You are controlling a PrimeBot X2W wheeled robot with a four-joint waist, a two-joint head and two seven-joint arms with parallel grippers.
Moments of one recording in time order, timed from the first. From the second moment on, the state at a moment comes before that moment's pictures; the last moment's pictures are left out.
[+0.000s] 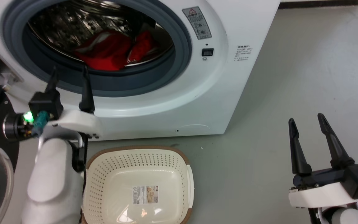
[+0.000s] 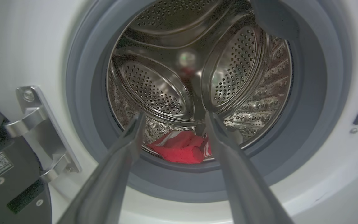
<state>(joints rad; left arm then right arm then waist) -0.49 0.13 0.03 0.42 -0.06 -0.01 -0.26 -0.02 -0.05 0.01 -0.09 0.02 0.13 -0.26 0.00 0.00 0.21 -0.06</state>
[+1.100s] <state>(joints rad) -1.50 0.40 -0.12 1.11 0.01 -0.12 0.24 -0.28 -0.05 0.02 -0.16 0.14 0.13 -0.26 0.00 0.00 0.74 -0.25</state>
